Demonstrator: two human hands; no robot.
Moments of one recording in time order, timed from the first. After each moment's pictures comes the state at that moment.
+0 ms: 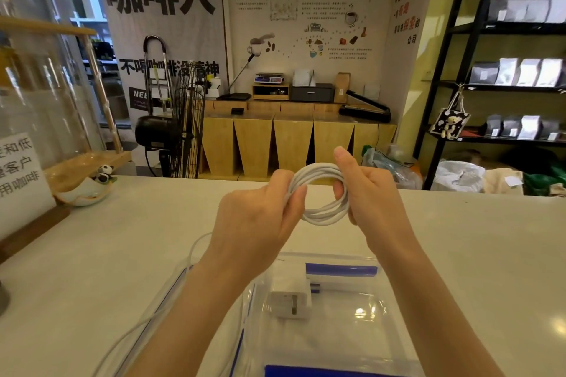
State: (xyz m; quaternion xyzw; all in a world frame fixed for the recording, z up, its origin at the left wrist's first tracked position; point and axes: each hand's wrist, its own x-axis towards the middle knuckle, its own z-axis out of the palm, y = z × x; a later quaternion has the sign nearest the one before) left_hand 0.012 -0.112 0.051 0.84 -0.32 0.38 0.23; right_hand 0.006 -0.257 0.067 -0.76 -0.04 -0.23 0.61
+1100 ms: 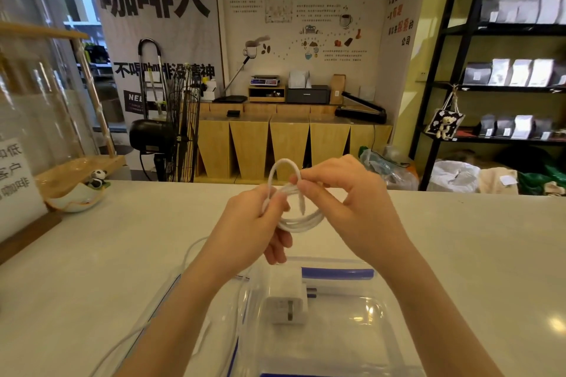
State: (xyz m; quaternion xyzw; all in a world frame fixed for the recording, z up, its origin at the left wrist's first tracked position) left_hand 0.016 -0.113 0.056 0.82 -0.20 0.05 0.53; right_hand 0.003 -0.258 0.068 -0.84 -0.23 -0.34 0.35
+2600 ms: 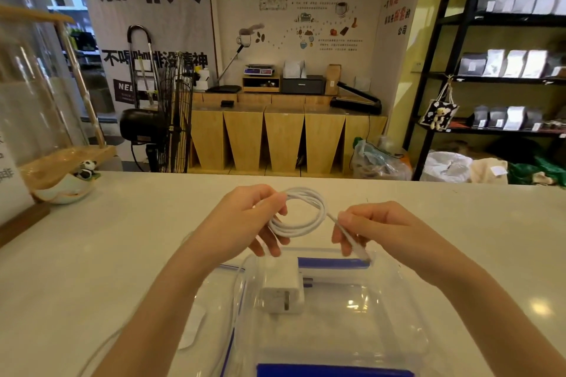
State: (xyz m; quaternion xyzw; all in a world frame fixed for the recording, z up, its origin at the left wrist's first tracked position) left_hand 0.026 -0.107 0.051 0.82 -0.19 -0.06 0.53; right_hand -0.012 -0.303 0.046 -0.85 -0.11 0.02 0.51
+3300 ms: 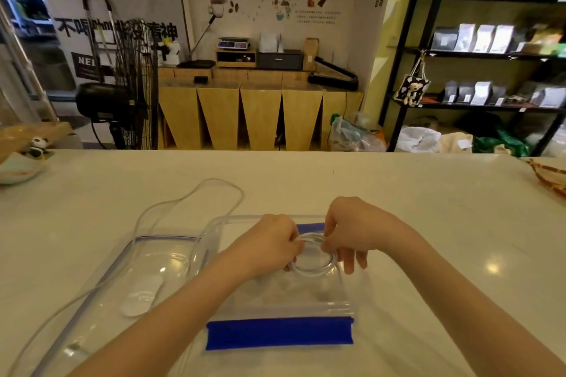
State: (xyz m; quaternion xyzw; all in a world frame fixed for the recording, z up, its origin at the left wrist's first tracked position) left_hand 0.023 -0.186 -0.025 0.91 -0.25 -0.14 0.28; right_hand -0.003 -0.330 0.013 -0.95 0.04 0.20 0.25
